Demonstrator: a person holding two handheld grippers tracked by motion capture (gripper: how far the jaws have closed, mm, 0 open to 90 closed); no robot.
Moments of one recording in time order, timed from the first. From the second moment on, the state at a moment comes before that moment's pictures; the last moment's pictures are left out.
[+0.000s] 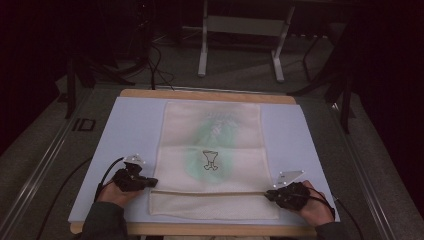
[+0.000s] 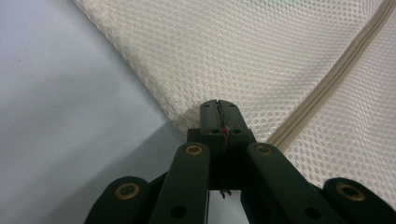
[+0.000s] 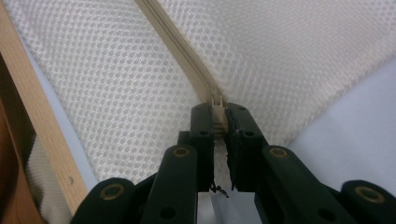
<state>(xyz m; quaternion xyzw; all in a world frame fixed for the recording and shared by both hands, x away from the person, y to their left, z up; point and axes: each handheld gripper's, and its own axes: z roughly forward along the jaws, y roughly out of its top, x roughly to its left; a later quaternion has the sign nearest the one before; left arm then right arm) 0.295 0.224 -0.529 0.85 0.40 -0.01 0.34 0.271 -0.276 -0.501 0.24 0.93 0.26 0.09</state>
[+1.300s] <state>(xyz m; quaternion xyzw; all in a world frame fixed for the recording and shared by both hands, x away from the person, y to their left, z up) 0.294 0.223 -0.528 0.86 0.39 -0.01 0.34 0.273 -0.300 -0.495 0.28 0.90 0.32 0.09</state>
